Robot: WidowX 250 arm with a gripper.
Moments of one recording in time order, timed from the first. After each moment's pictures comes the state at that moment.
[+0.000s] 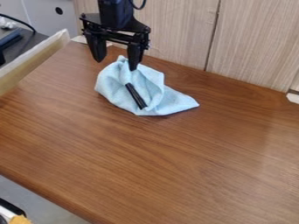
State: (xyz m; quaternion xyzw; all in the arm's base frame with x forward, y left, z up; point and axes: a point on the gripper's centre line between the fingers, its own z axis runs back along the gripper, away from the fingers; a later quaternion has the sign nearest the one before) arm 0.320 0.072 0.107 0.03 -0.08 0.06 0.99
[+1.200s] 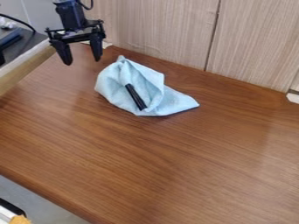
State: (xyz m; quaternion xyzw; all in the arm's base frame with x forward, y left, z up) arm 0.357 0.176 0.046 -0.07 0.02 0.25 0.97
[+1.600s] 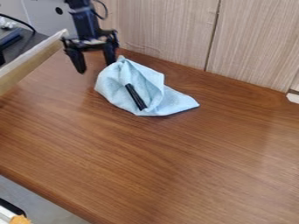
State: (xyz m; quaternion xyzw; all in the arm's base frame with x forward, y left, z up) arm 0.363 0.144 0.032 -0.08 0.04 0.21 0.97
